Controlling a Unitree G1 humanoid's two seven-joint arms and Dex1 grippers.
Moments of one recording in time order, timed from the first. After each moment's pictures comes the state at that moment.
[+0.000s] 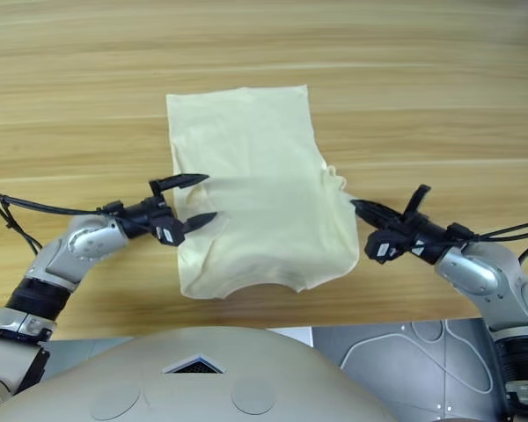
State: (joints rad) left arm -0.06 0.61 -0.34 0.17 0.43 -0.78 -0.44; right arm 0.33 -0.98 -0.05 -0.01 -0.34 -0.74 0.41
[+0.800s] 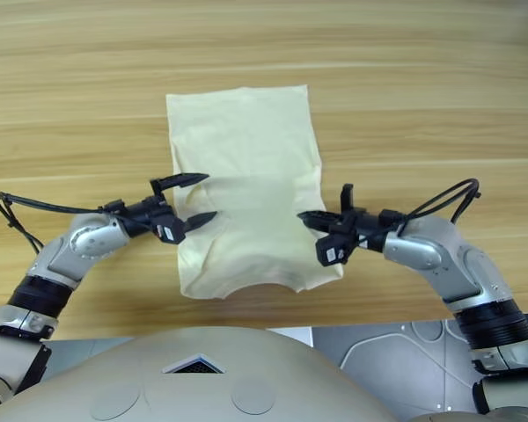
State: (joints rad) left arm -0.07 0.61 -0.34 0.20 0.43 -0.79 -0.44; right arm 0.09 -0.92 0.21 -0.11 -0.41 -0.66 0.65
